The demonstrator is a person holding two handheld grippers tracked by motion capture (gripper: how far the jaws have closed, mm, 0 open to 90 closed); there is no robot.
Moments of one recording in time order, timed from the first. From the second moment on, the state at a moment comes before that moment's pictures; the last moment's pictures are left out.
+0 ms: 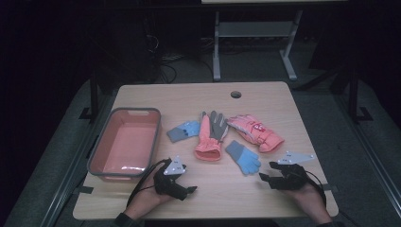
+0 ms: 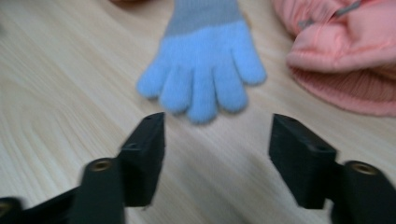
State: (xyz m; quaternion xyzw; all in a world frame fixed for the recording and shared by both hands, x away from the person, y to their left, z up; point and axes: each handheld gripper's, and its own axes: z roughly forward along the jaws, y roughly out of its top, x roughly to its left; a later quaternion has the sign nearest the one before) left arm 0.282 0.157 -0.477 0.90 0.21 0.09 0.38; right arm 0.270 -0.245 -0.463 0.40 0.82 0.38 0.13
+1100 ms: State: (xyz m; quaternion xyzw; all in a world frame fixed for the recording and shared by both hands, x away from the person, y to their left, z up) left arm 0.283 0.158 -0.476 0.90 0.21 0.09 0.38; right arm 0.331 -0.210 -0.442 0.39 0.82 0.42 0.09
